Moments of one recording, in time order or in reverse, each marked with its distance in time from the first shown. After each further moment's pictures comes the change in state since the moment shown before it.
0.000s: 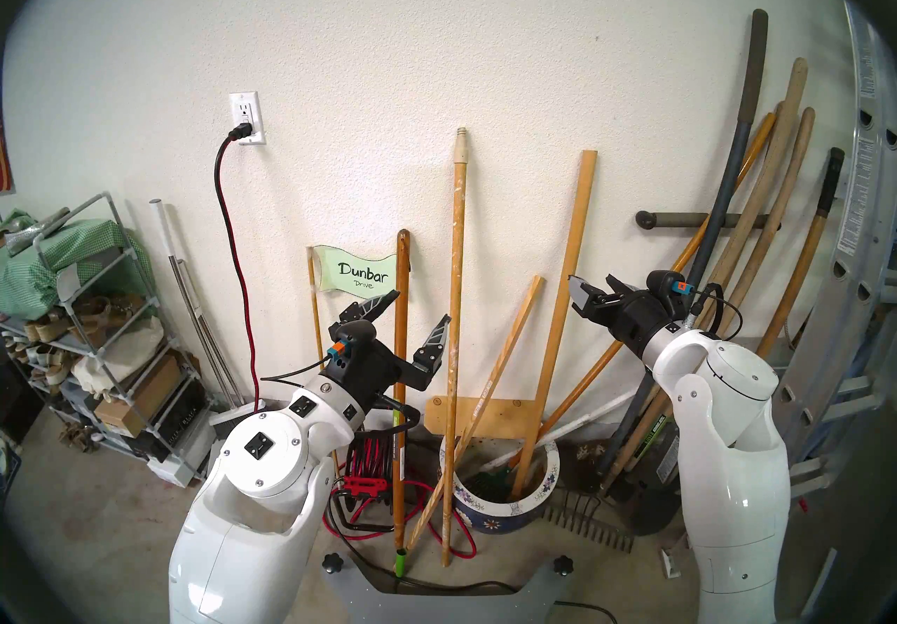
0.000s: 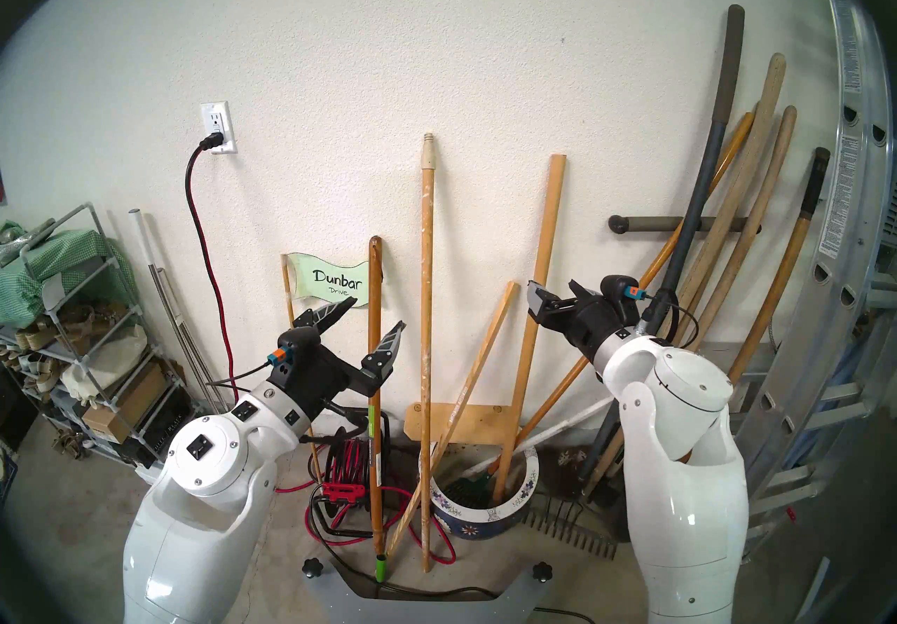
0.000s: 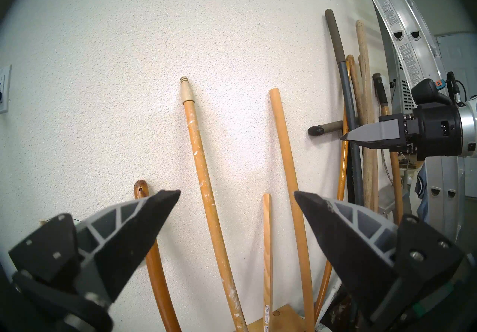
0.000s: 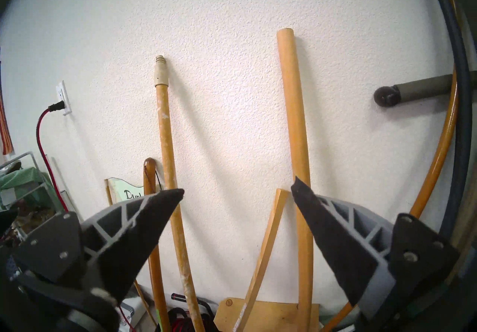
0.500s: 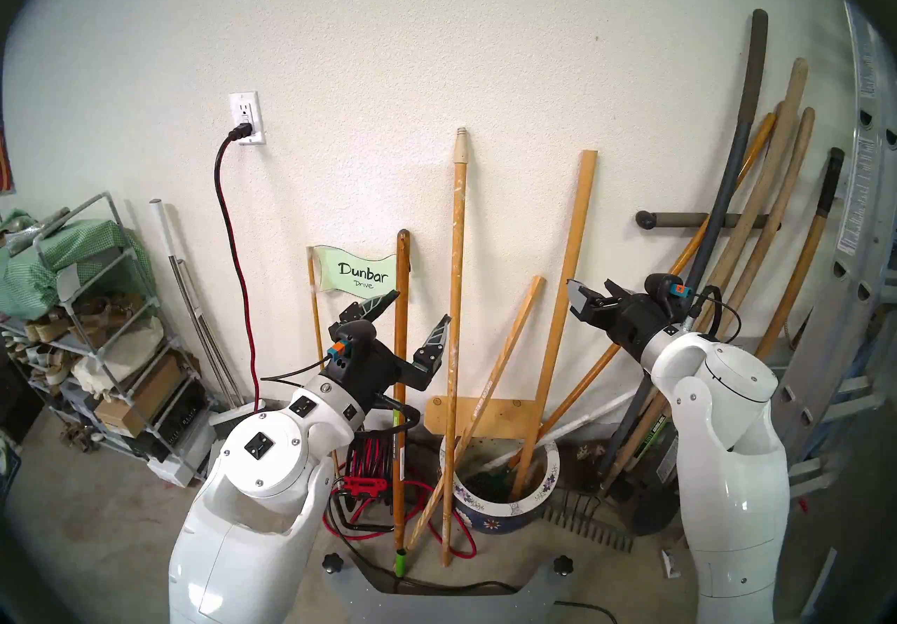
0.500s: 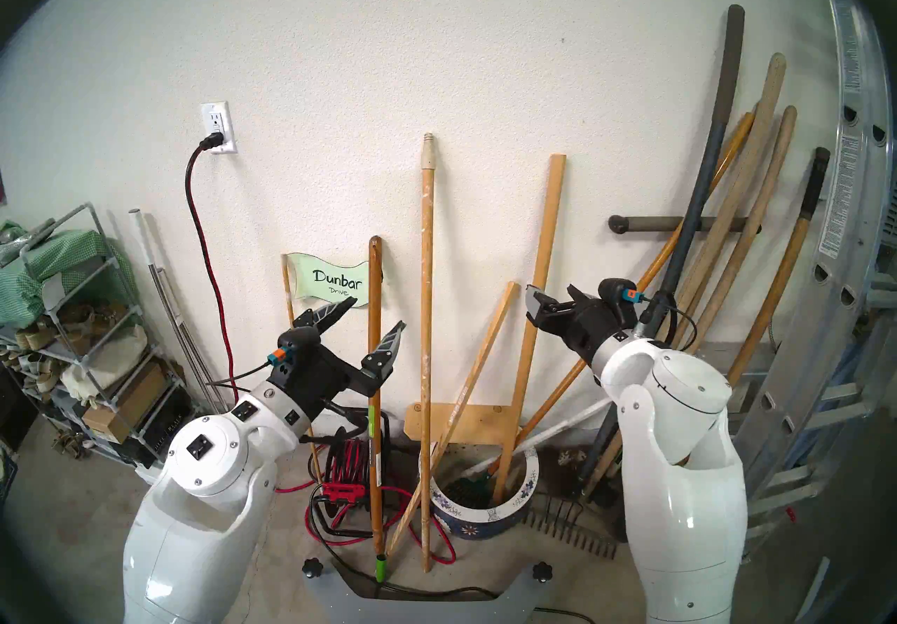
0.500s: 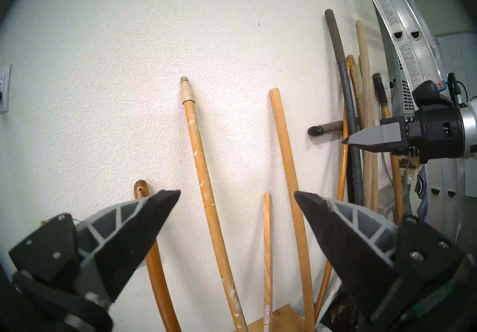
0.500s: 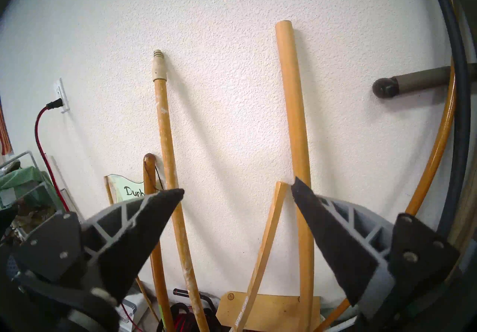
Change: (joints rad) left arm 0.000 0.000 0.000 0.000 0.000 0.000 0.000; right arm -0.007 -0.004 -0.005 -0.009 0.005 0.014 -0.015
